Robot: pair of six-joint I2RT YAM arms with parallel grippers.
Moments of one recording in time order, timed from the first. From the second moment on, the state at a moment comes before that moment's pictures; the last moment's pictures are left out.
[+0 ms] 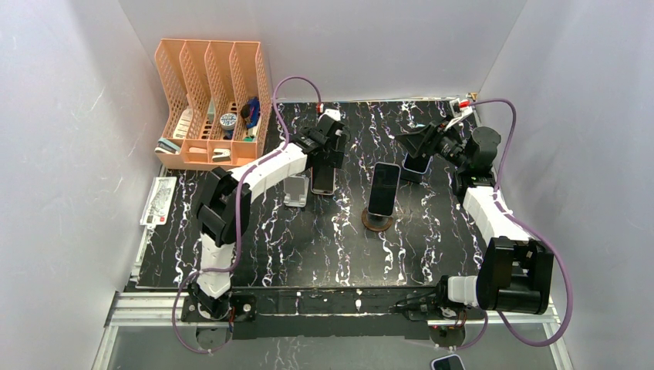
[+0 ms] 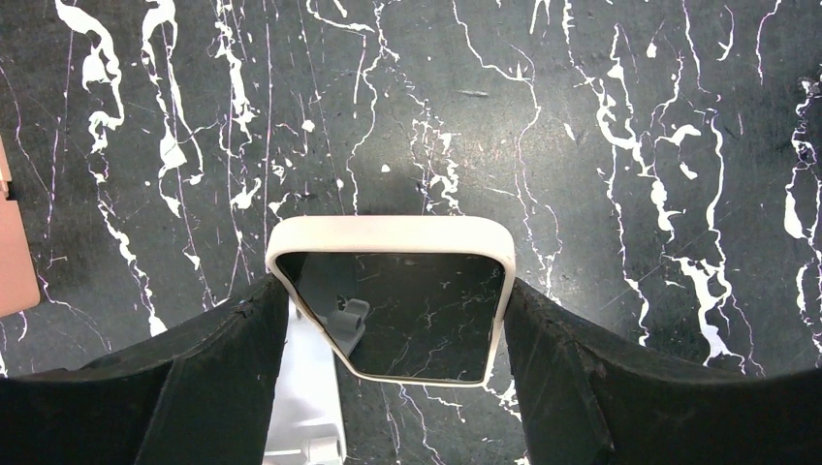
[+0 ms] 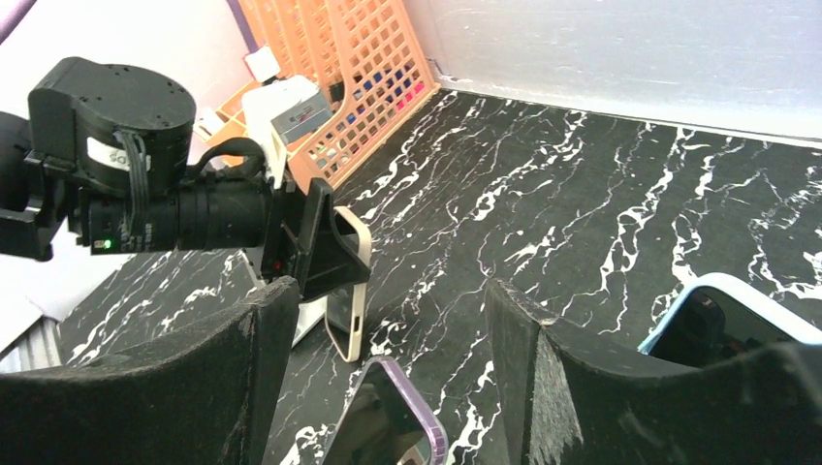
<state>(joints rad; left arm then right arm) -0.70 2.02 1.67 -0.53 -0.36 -0.33 -0.04 1.29 0.80 0.52 -0.81 0.42</state>
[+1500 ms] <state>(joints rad) -0.64 1.85 1.50 -0.42 -0.32 -0.35 0.51 1.48 0.92 0.23 -0.50 0.10</state>
